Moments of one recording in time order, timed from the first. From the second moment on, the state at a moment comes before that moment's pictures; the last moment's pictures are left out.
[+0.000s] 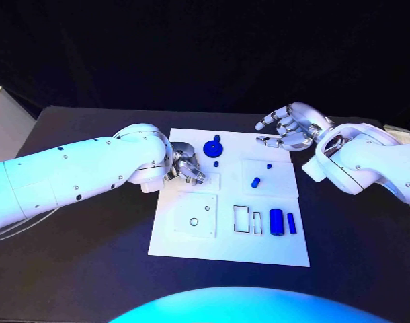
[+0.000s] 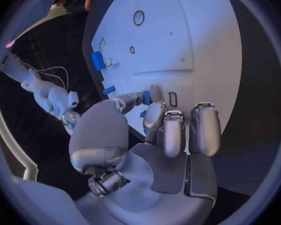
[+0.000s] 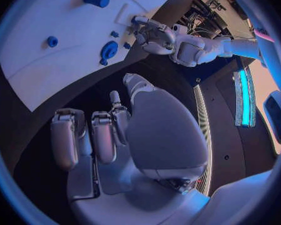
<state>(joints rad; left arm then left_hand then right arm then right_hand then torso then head) 1.27 -0.61 -0.08 1.42 -1.03 0.17 -0.53 0.98 -0.12 0.69 0.14 0.30 0.94 0.04 0.69 0.76 1.40 -0.04 1.25 1.13 1.46 -0.10 1.56 1.31 0.05 1.43 0.01 1.46 1.31 1.34 -0.96 -0.19 1.64 -0.90 -0.48 -0.02 1.45 -0.20 0.22 0.28 0.43 0.89 0.16 0.20 0.32 1.41 0.08 1.38 1.31 1.47 -0.01 1.54 1.31 0.01 1.47 0.10 1.46 1.31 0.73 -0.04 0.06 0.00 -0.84</state>
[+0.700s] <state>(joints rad) 1.27 -0.61 -0.08 1.42 -1.00 0.15 -0.53 1.02 -0.13 0.70 0.15 0.29 0.94 0.04 0.66 0.75 1.40 -0.04 1.25 1.13 1.46 -0.09 1.56 1.31 0.05 1.43 0.02 1.46 1.31 1.33 -0.95 -0.19 1.64 -0.90 -0.48 -0.02 1.45 -0.20 0.22 0.28 0.43 0.89 0.16 0.20 0.32 1.41 0.08 1.38 1.31 1.47 -0.01 1.54 1.31 0.01 1.47 0.10 1.46 1.31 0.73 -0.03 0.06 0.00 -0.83</state>
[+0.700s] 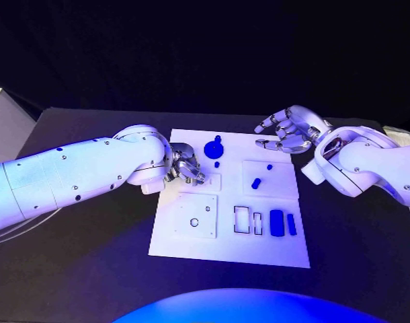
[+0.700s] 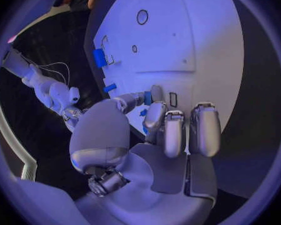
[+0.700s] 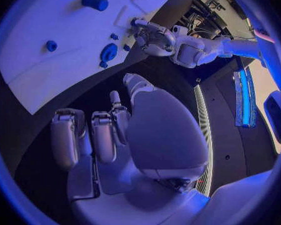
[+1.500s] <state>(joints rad) 1.29 -0.62 -0.06 1.38 -0.91 0.23 -0.51 1.04 -0.14 0.71 0.16 0.31 0.96 0.04 0.65 0.75 1.40 -0.04 1.25 1.13 1.47 -0.09 1.56 1.31 0.05 1.43 0.03 1.46 1.31 1.33 -0.95 -0.19 1.63 -0.90 -0.47 -0.02 1.44 -0.20 0.23 0.29 0.43 0.89 0.16 0.20 0.32 1.41 0.08 1.38 1.31 1.47 -0.01 1.54 1.31 0.01 1.47 0.10 1.46 1.31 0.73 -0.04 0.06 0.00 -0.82</state>
